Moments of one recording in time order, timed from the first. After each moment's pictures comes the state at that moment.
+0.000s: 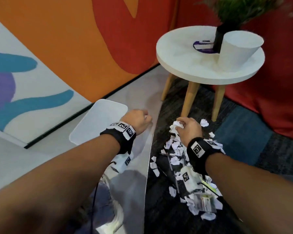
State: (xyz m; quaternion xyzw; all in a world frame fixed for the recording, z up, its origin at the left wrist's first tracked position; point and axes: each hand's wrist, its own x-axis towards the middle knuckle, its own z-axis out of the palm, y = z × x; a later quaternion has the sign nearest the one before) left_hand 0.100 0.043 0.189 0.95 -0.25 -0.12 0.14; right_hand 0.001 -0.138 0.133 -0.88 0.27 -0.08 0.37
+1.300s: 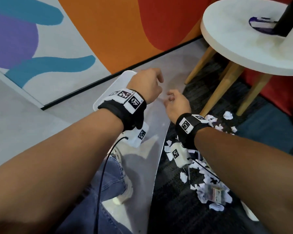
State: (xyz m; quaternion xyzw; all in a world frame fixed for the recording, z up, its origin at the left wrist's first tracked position) left_hand 0.117 0.104 0.227 0.95 -0.20 -0.04 0.25; right_hand 0.083 -0.027 0.119 -0.89 0.19 -0.04 0.40
